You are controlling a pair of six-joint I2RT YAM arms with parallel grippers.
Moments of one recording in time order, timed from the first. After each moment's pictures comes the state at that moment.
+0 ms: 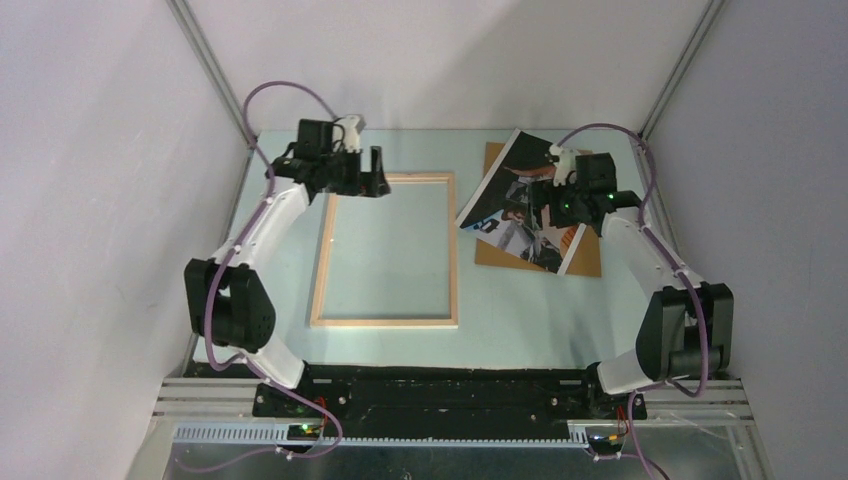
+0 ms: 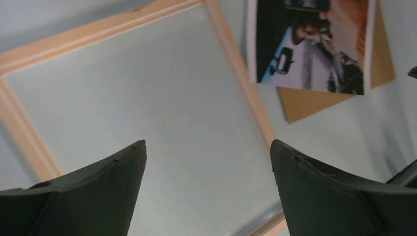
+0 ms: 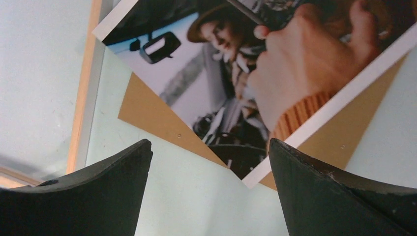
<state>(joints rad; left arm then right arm) -0.24 1.64 1.50 -0.59 0.31 -0.11 0.12 1.45 1.14 -0.49 -0.25 -0.02</state>
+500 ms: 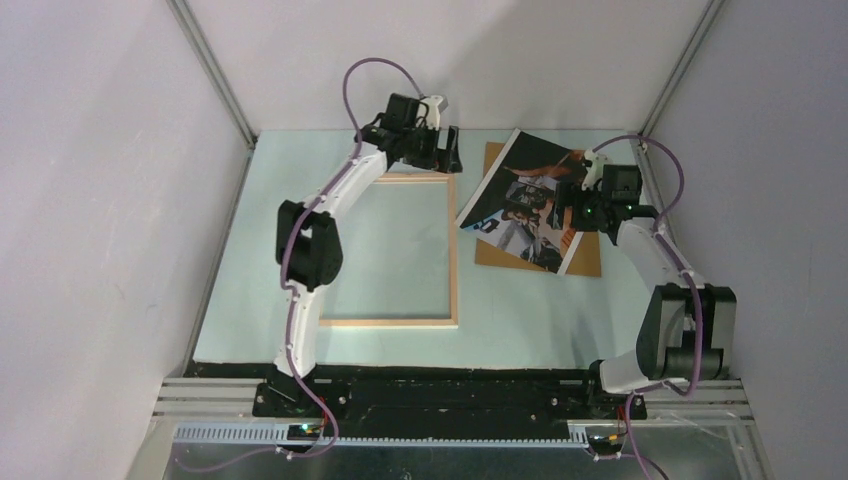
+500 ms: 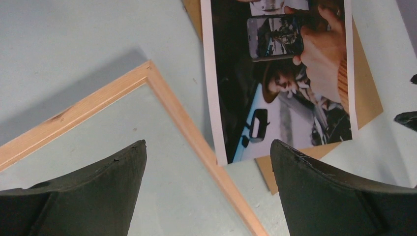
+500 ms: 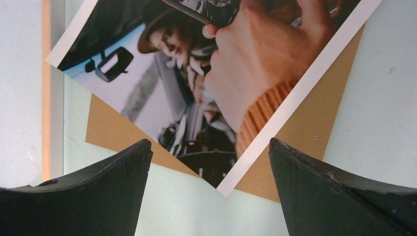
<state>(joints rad) -0.43 2.20 2.09 -0.59 0.35 -0.15 -0.02 1.43 1.03 -0.36 -0.24 0.03</state>
